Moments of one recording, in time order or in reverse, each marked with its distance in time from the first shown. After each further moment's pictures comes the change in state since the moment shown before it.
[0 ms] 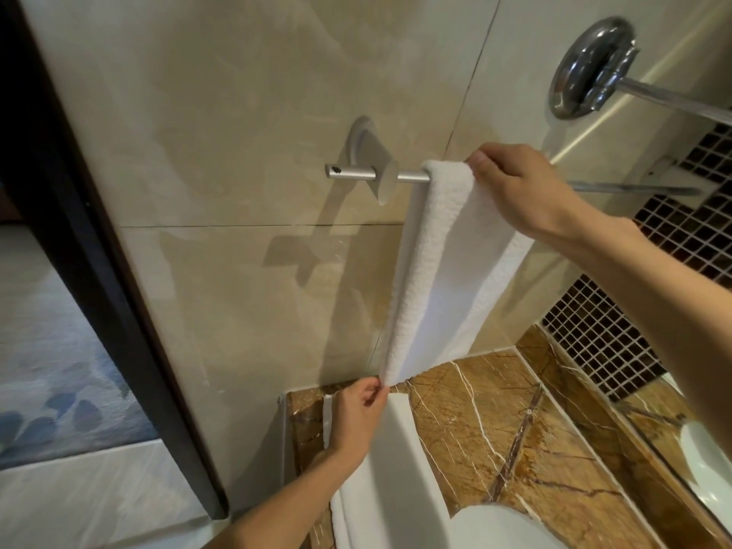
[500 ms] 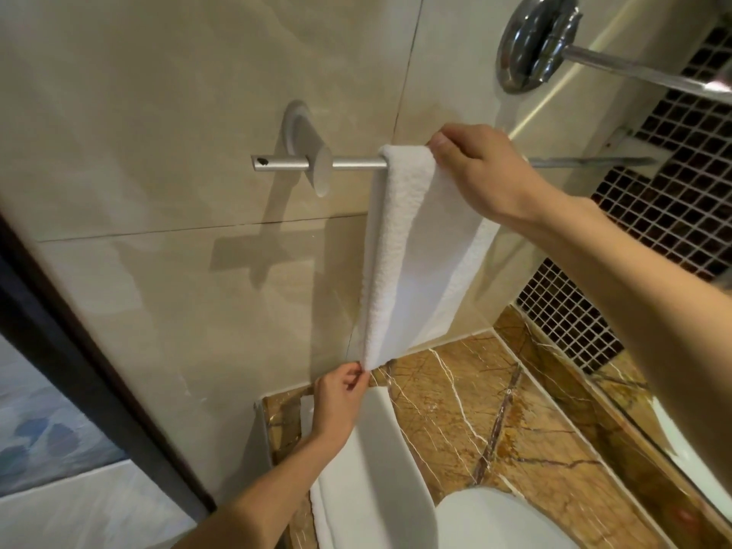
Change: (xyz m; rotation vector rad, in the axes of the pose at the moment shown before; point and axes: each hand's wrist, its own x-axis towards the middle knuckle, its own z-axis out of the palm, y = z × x) left_hand 0.022 0.000 0.015 0.123 -0.002 0.061; right_hand -0.003 0.017 -0.003 0.004 0.047 -0.022
